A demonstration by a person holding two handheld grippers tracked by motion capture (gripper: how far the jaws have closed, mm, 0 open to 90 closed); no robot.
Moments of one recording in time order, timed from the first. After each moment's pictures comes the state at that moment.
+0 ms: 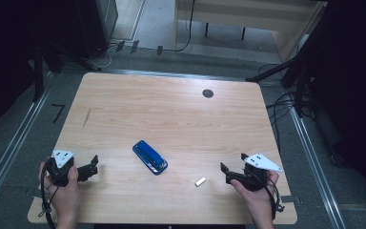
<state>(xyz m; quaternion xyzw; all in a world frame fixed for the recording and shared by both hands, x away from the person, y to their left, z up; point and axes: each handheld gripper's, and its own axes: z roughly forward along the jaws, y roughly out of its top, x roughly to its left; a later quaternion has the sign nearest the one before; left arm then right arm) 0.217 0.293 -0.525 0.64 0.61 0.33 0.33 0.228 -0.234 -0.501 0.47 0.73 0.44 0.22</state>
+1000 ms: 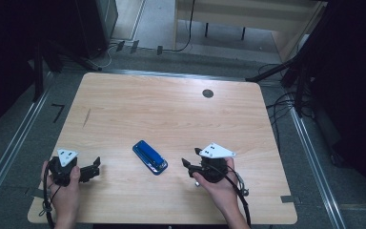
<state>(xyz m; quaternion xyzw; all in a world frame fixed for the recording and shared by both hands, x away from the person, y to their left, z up) 0.219 0.290 -0.525 0.66 0.61 0.31 0.31 0.249 -0.130 -0.488 0.37 0.79 0.46 0.15</state>
